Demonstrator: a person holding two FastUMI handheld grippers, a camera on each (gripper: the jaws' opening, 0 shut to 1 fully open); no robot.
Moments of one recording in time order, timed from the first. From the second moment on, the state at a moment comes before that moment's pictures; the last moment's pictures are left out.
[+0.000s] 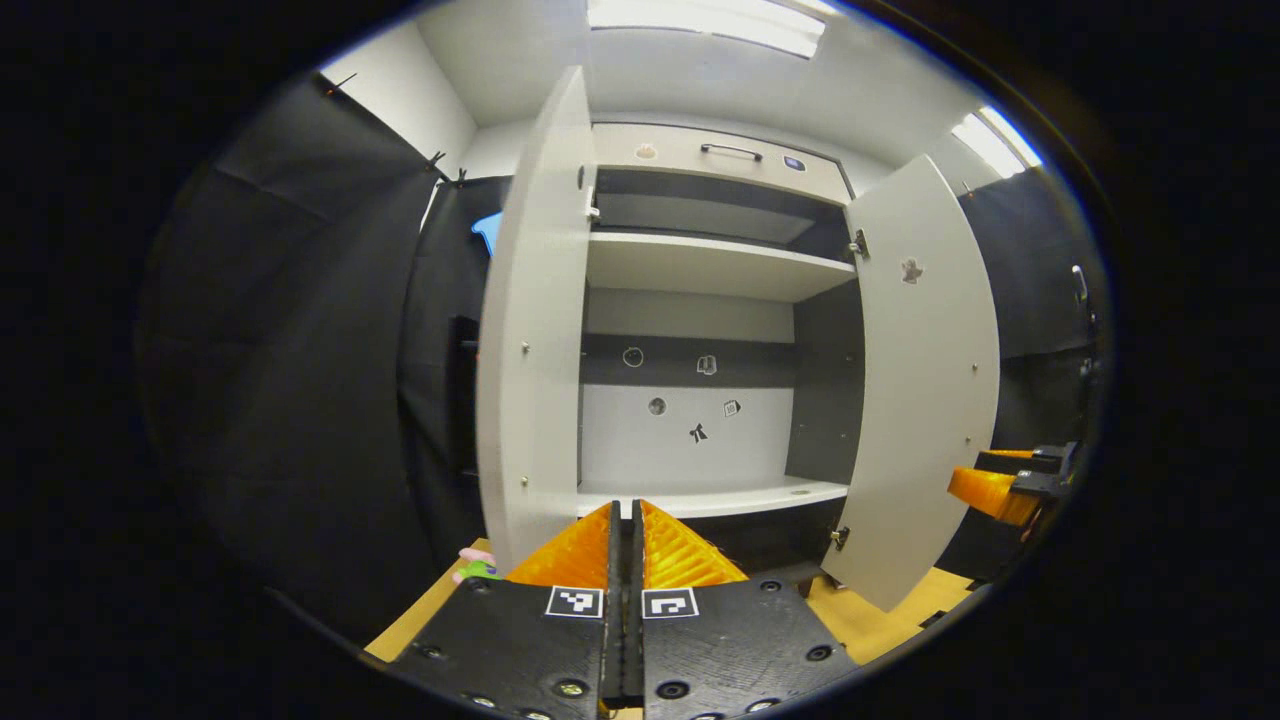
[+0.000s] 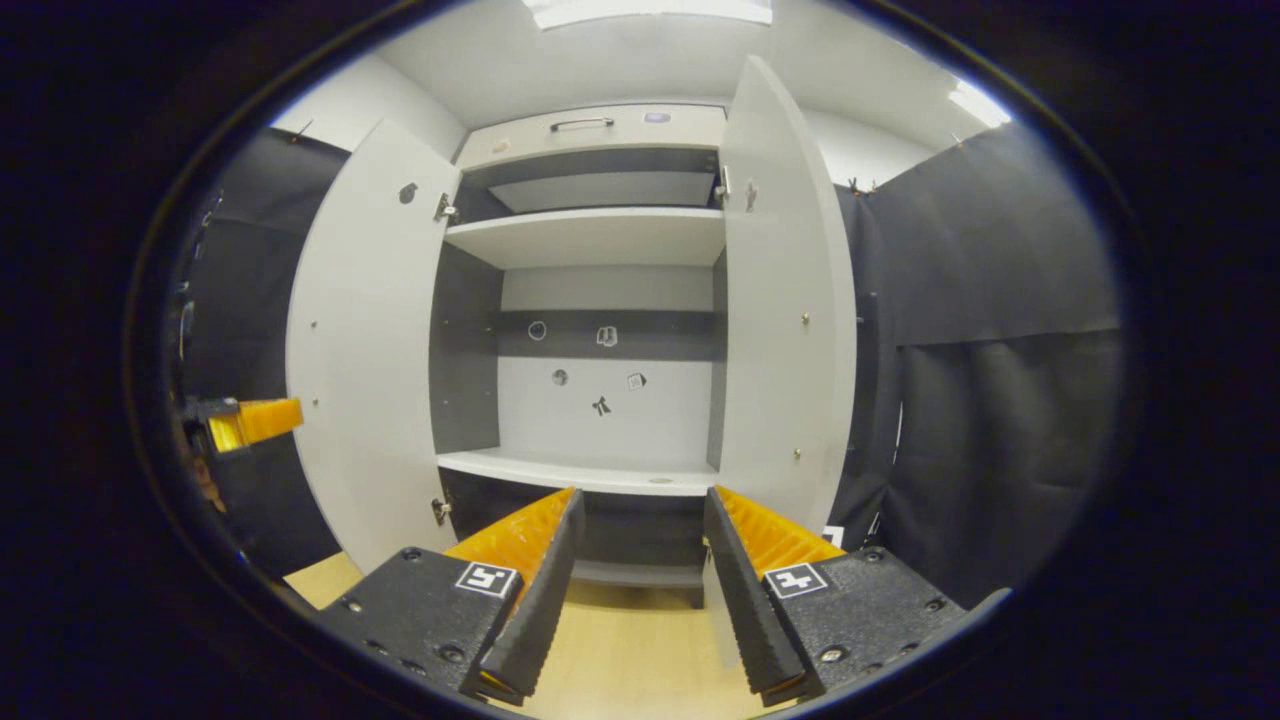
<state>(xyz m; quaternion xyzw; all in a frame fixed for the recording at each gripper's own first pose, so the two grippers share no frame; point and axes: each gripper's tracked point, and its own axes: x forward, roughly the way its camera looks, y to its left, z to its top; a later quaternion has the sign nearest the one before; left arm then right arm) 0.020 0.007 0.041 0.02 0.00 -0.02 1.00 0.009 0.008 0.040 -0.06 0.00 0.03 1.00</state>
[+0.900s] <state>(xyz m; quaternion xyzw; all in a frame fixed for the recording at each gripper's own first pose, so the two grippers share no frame) 0.014 -0.030 0.006 -0.03 0.02 -0.02 1.00 -0.002 -0.006 0.026 -0.01 0.00 0.04 1.00</state>
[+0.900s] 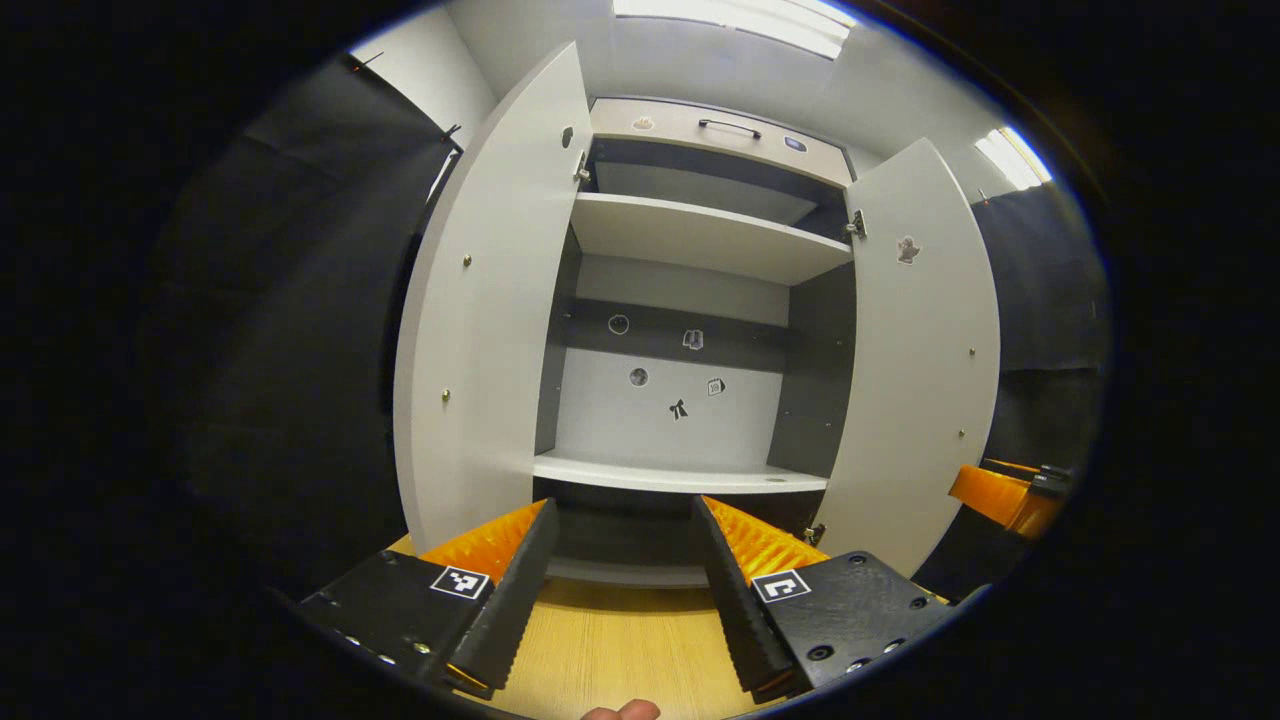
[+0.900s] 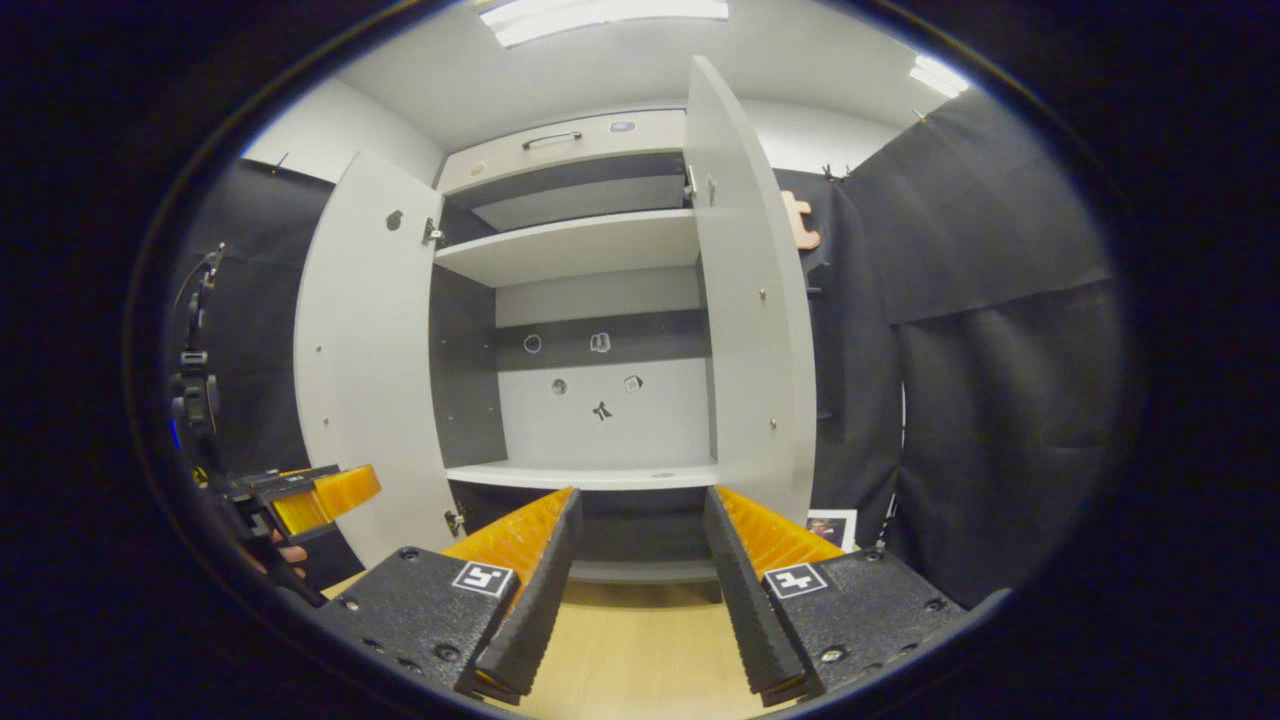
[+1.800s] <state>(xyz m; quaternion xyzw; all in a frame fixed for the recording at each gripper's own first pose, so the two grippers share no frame) 0.007 -0.041 0.011 0.01 0.01 -0.02 1.00 -0.004 -0.008 0.026 -0.01 -0.01 0.04 1.00</state>
